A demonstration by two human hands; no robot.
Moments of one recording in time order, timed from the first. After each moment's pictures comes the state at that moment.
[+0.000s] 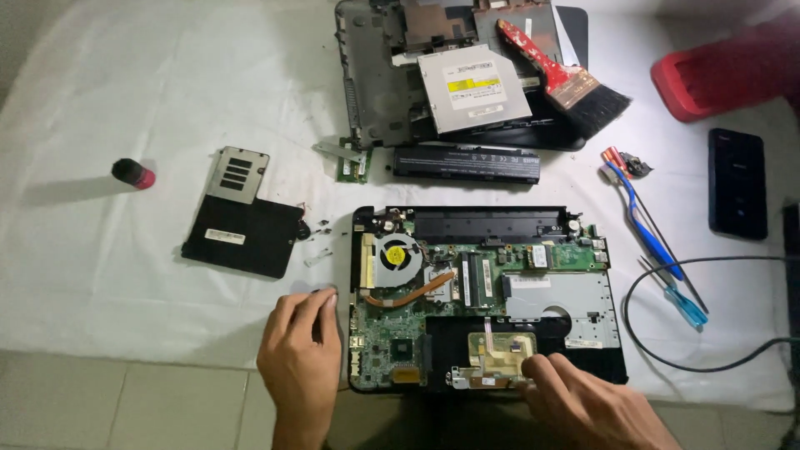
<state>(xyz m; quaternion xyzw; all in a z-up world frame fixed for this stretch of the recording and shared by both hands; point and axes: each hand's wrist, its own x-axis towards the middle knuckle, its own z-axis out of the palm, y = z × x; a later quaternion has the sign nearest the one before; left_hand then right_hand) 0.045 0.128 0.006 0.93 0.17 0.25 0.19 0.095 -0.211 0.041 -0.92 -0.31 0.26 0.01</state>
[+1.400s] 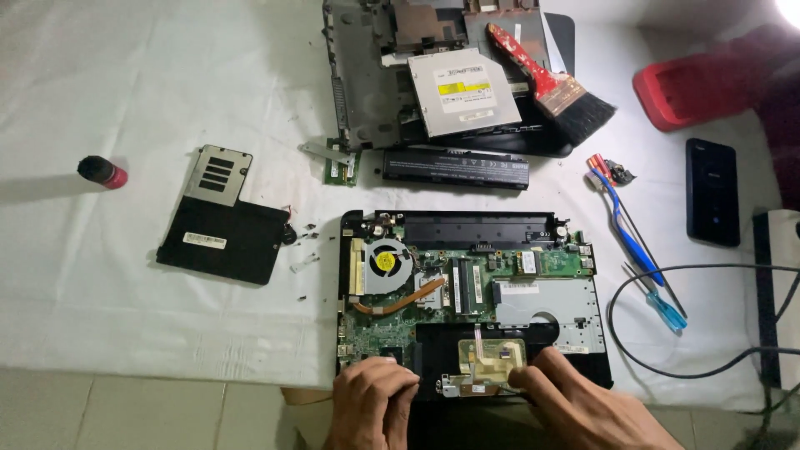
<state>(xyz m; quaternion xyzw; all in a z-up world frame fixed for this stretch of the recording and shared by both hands) 0.001 0.049 -0.012 0.89 0.06 0.22 0.40 0.115 -0.209 0.063 -0.86 -0.23 0.45 -0.04</state>
